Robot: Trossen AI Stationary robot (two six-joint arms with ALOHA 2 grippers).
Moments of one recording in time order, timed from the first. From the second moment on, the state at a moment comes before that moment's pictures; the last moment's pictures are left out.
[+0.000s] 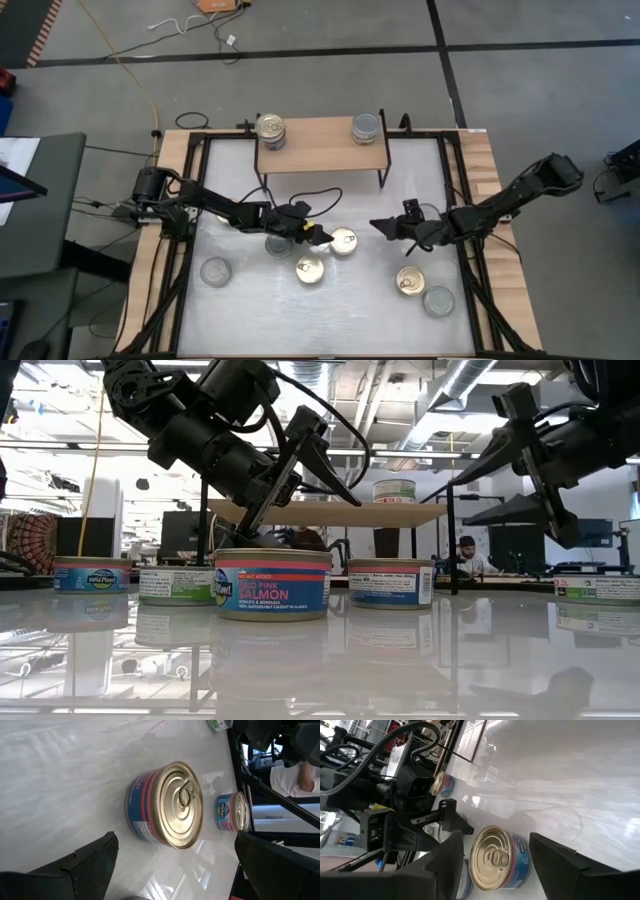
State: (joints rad) left arm -0.07 1.73 0.82 0.43 -0.02 -1.25; right arm 0.37 1.09 0.29 0.32 0.68 1.38
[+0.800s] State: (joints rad) left arm -0.10 1.74 0.82 0.43 -0.06 -1.29; right arm 0.37 1.49 0.64 -0.06 0.54 1.52
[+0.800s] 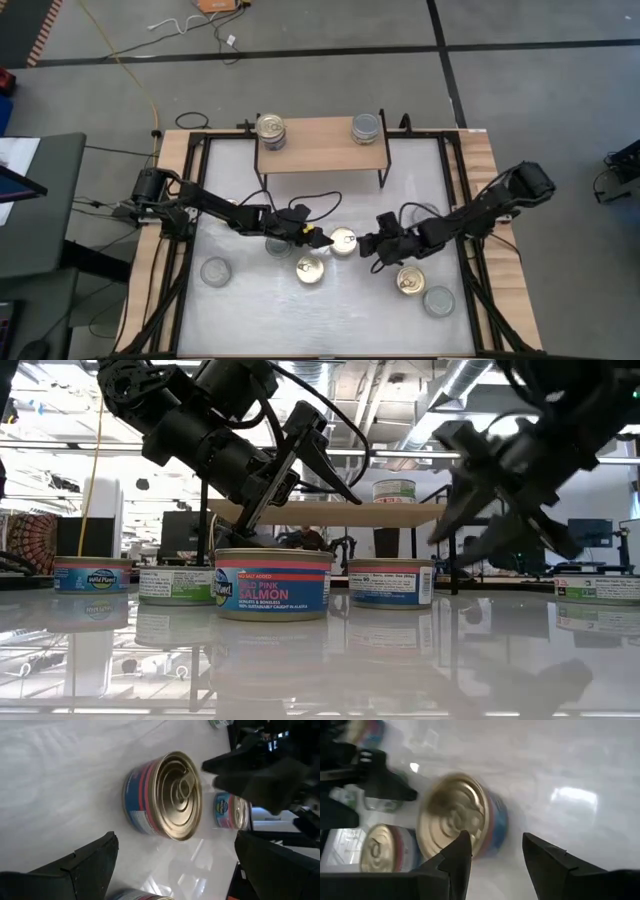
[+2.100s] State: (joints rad) left arm -0.13 1.74 0.82 0.27 -0.09 -1.46; right arm 0.28 1.66 0.65 0.28 0.39 1.44
